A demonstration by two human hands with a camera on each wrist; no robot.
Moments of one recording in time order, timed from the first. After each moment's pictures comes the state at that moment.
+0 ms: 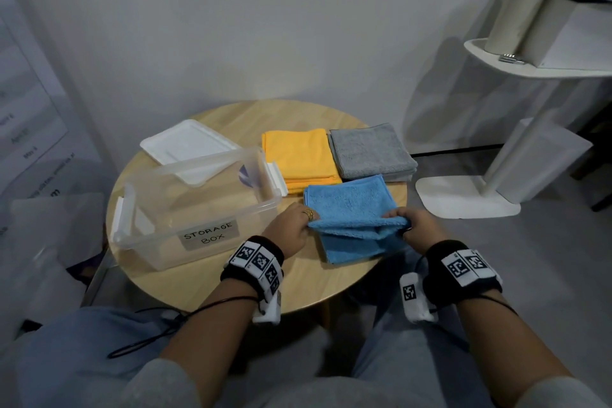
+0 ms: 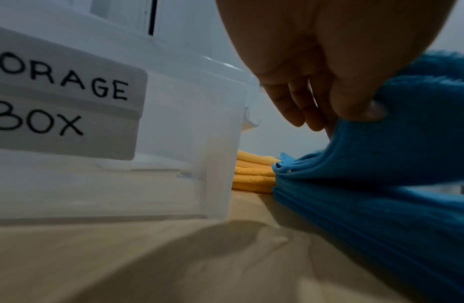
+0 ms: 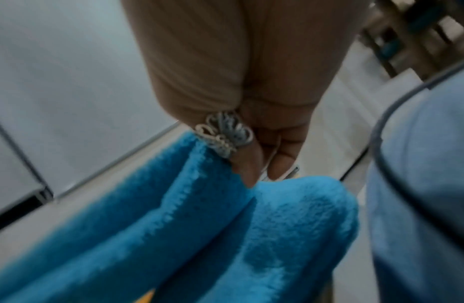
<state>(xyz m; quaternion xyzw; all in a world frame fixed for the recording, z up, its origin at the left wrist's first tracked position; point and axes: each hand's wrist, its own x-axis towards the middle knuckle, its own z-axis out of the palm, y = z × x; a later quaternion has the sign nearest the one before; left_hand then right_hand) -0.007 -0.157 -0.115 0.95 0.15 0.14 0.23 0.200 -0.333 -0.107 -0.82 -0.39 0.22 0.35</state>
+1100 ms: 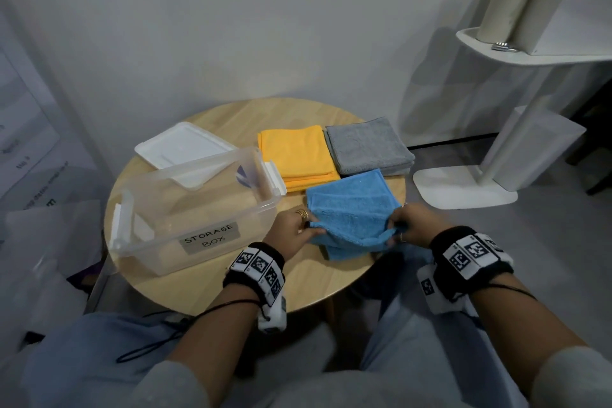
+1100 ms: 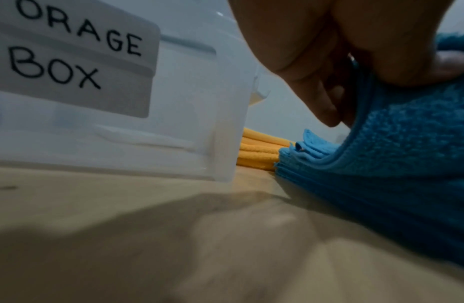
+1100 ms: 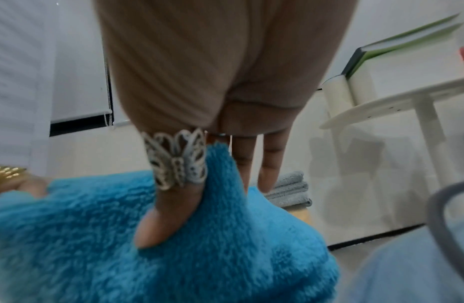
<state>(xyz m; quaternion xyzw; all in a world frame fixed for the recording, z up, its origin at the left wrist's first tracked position) -0.011 -0.156 -0.136 0.86 0.18 0.24 0.41 0.199 -0.333 -0.086 -0.83 -0.52 0.20 0.07</state>
